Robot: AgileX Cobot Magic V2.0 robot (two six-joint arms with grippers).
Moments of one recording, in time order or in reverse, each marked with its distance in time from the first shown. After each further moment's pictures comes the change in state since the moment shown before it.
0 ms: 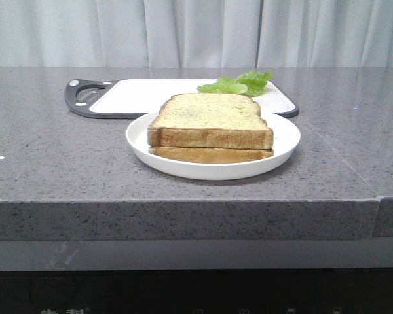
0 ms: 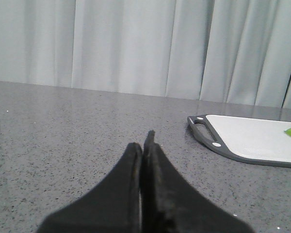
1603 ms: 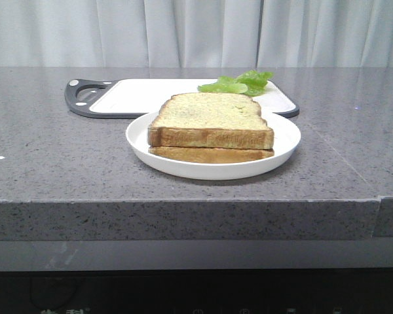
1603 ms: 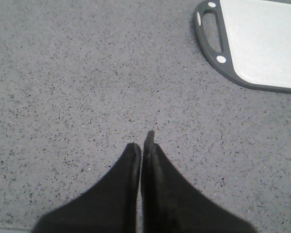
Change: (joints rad) left arm 0.000 0.753 -0.738 -0.053 0.700 0.018; right arm 0.000 0.654 -0.562 0.000 0.457 -0.002
